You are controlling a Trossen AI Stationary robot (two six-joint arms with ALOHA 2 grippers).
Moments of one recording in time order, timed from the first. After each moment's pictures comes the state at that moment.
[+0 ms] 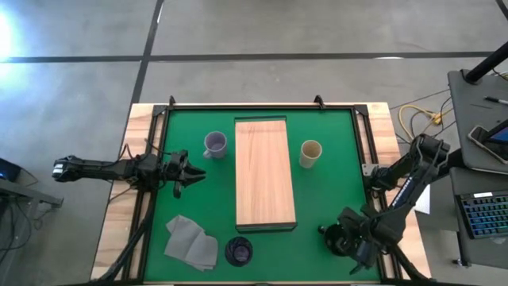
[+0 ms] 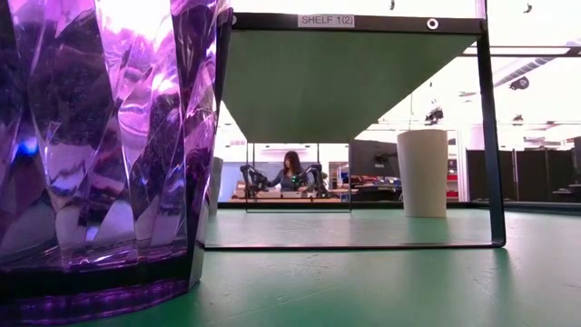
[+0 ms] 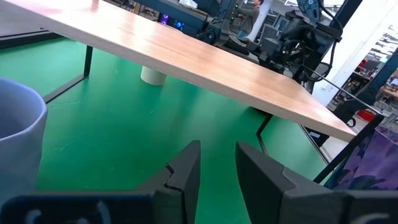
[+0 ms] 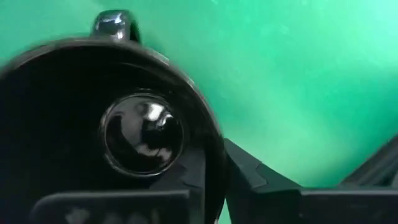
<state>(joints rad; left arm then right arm) -0.03 0.23 0.01 0.04 -0.02 -0.39 1.00 1.51 0.97 -1.06 0.19 1.74</state>
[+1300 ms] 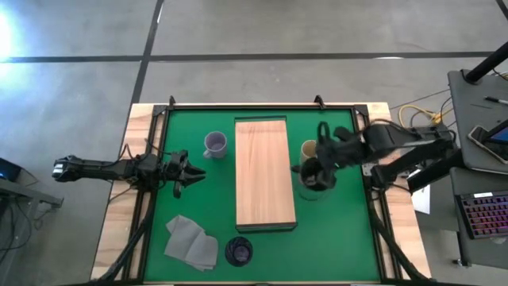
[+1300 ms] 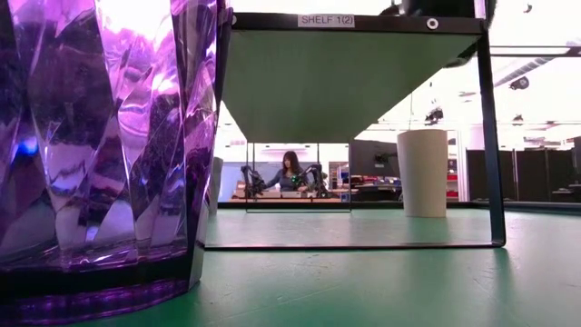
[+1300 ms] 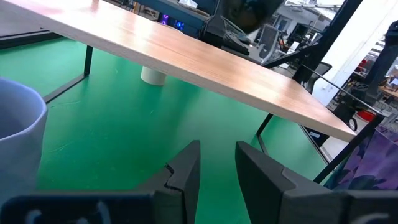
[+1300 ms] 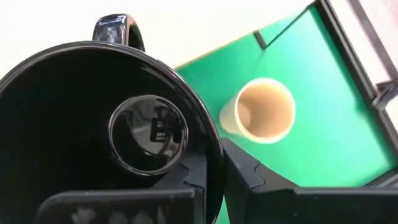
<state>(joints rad) -0.03 0.23 0.01 0.04 -0.02 -0.39 0.17 1.35 1.56 -1.43 0.31 0.52</state>
